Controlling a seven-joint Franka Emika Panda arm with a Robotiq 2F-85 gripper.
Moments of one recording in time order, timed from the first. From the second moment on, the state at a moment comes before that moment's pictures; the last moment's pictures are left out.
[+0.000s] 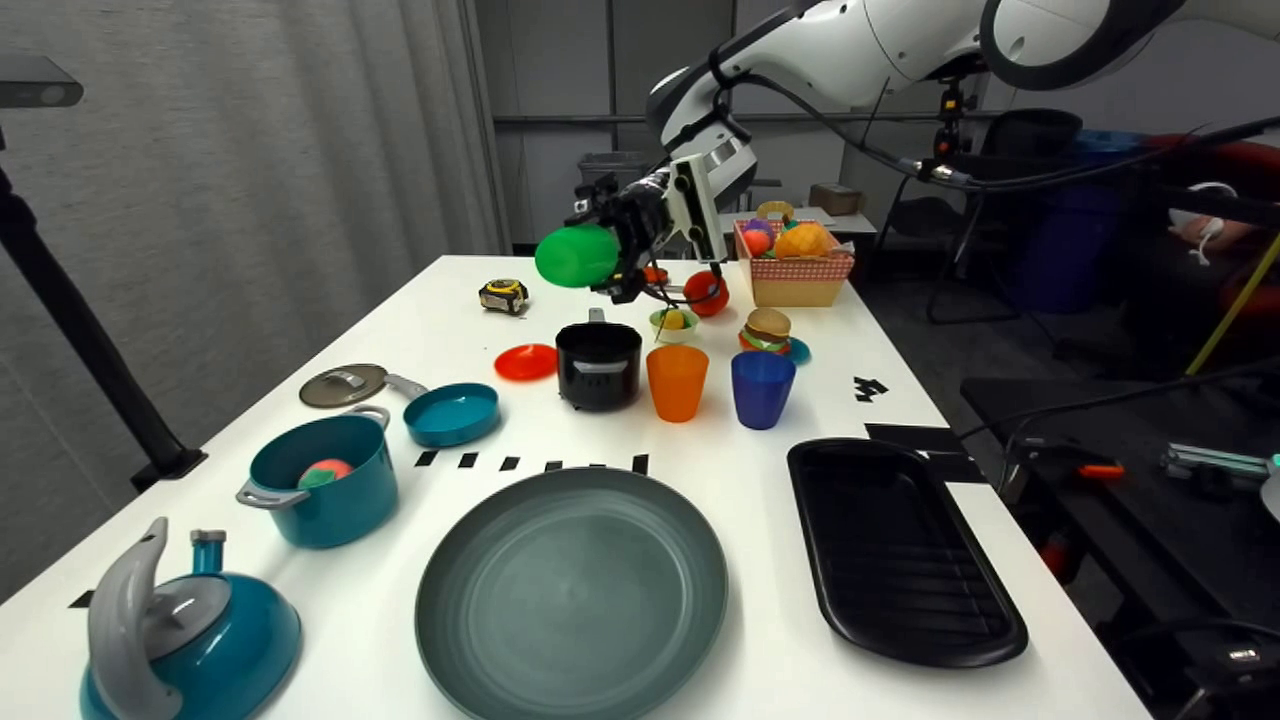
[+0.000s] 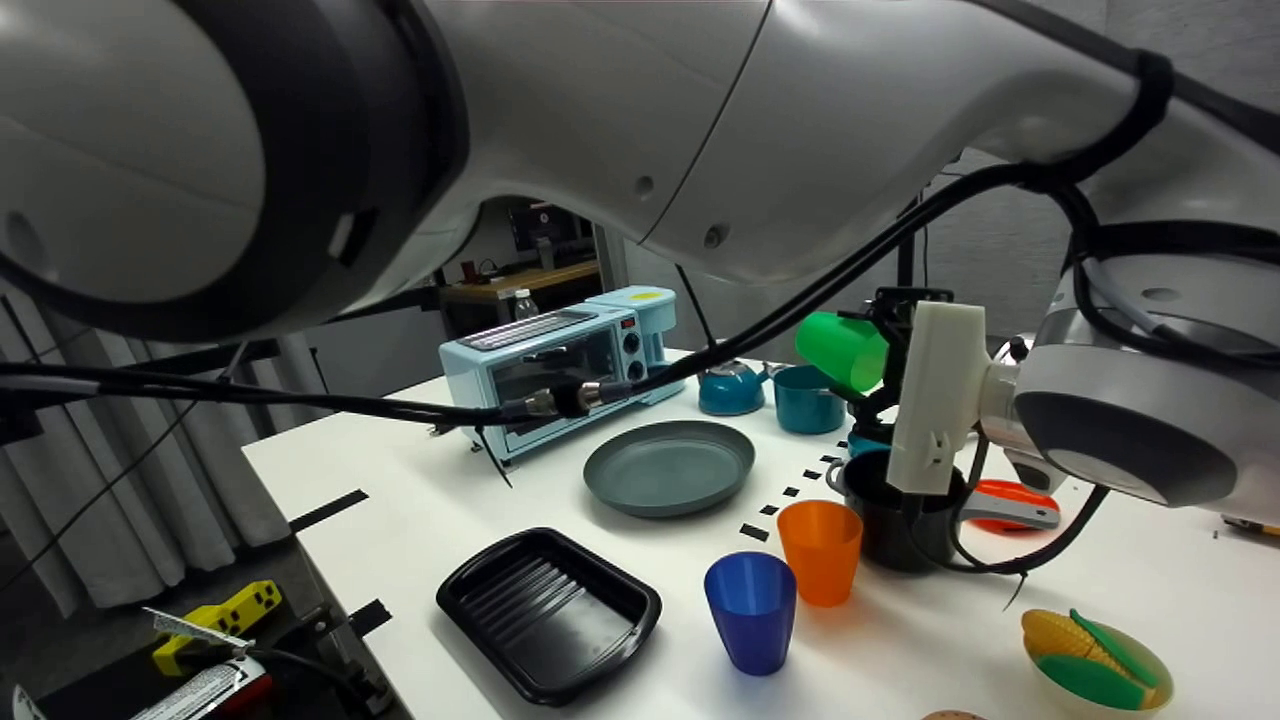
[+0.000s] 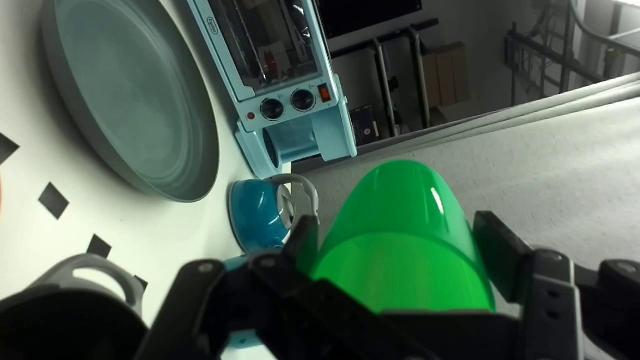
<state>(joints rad) -0.70 1.19 0.01 -0.99 1.30 1.29 -0.35</state>
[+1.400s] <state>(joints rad) -0.67 1.22 -0.05 -0.86 1.16 1.32 -0.44</state>
